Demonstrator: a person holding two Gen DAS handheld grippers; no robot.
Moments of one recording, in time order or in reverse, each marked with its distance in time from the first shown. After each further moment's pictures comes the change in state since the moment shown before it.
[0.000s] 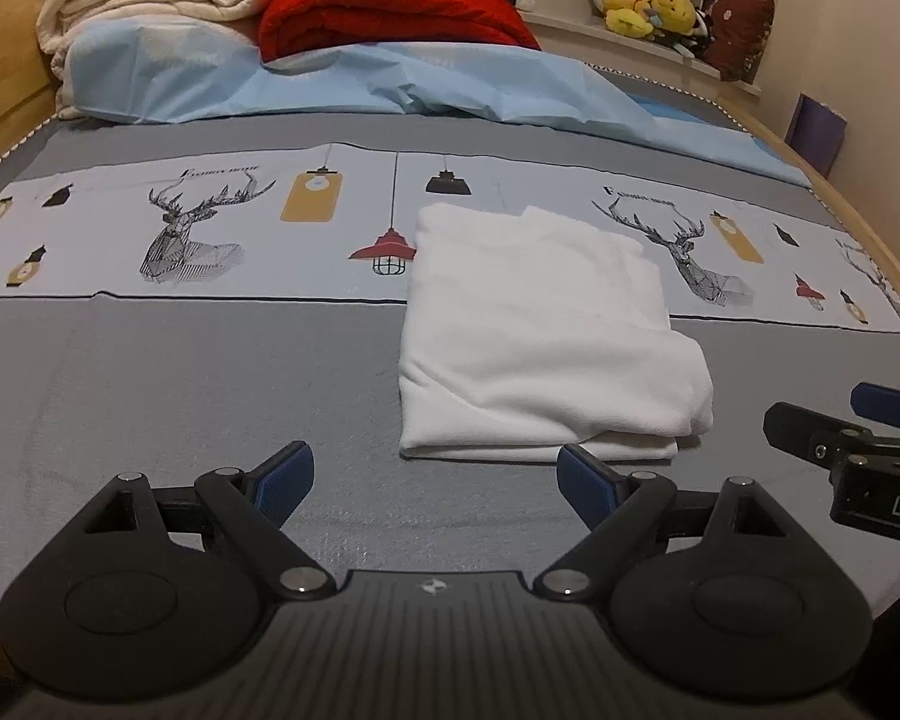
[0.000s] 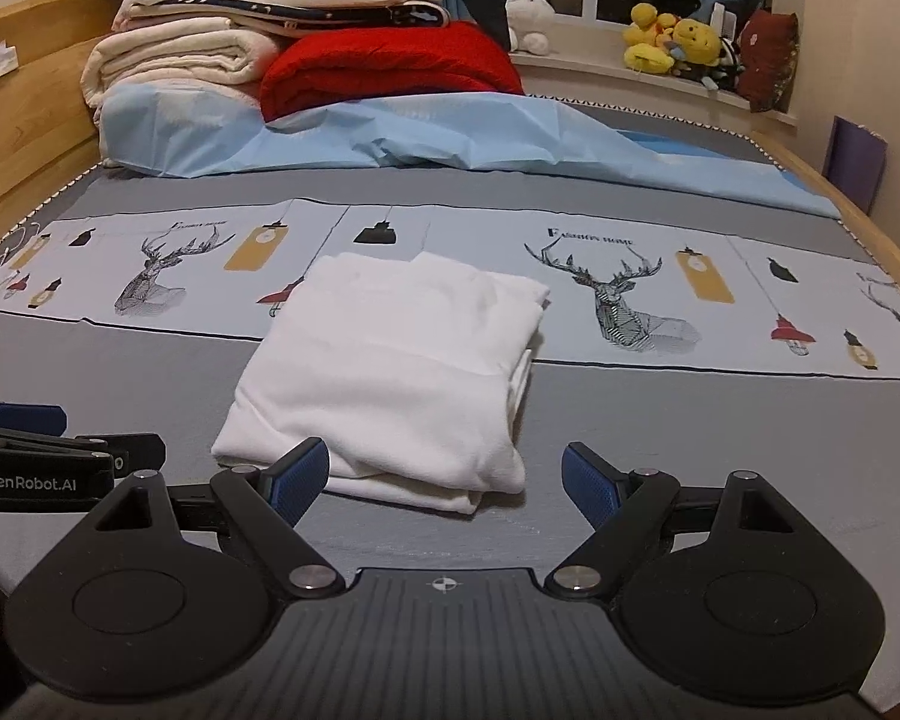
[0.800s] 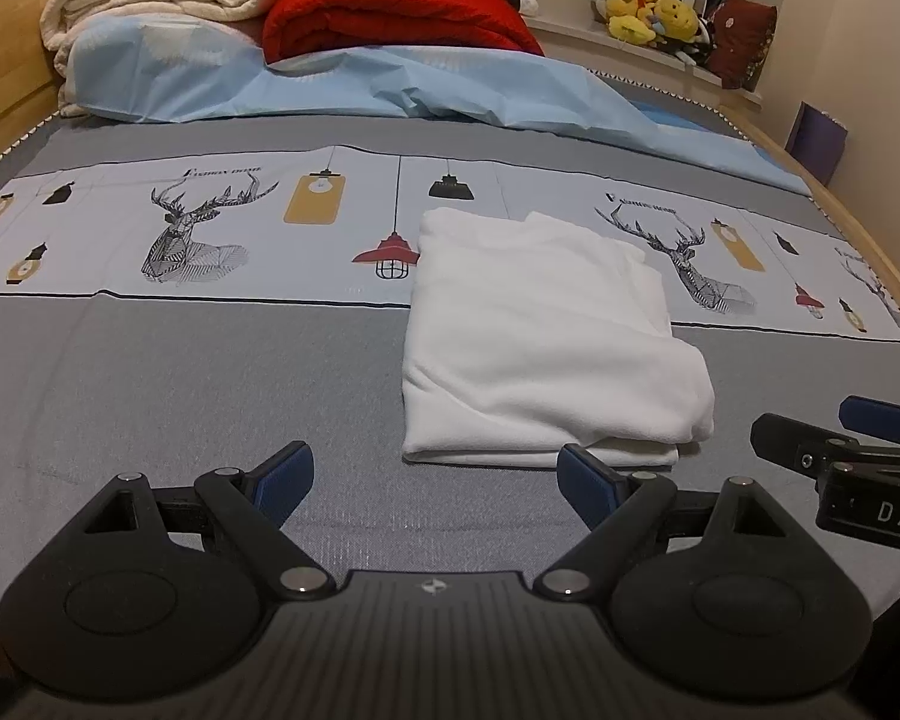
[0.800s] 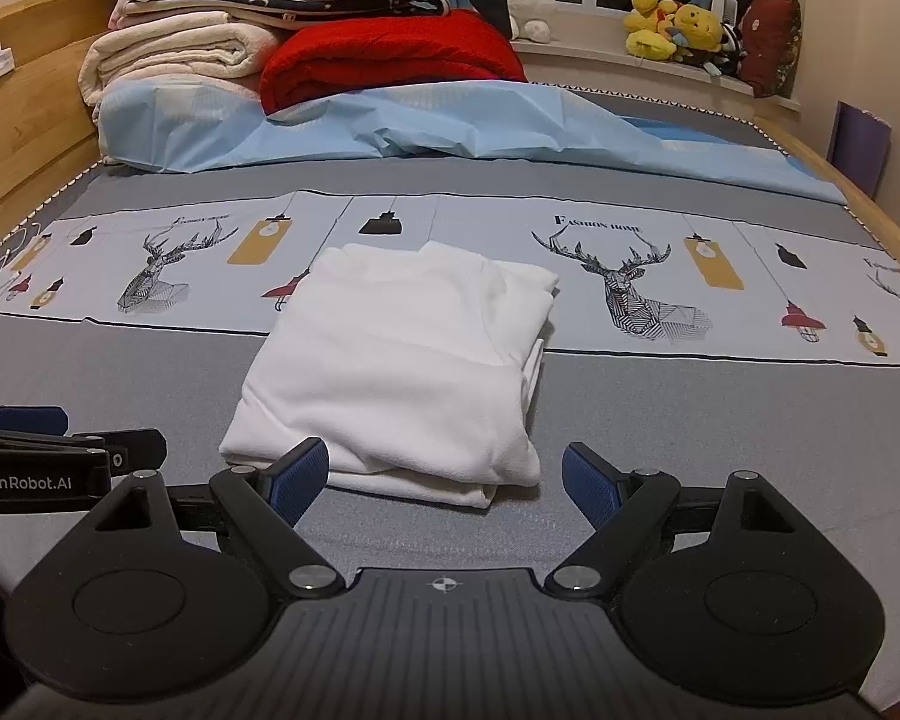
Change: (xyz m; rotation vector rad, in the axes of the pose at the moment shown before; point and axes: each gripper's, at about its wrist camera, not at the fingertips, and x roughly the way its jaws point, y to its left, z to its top) left arm 0.000 0.005 0.000 -0.004 -0.010 -0.009; right arm 0.005 0.004 0.000 0.014 0.020 0.008
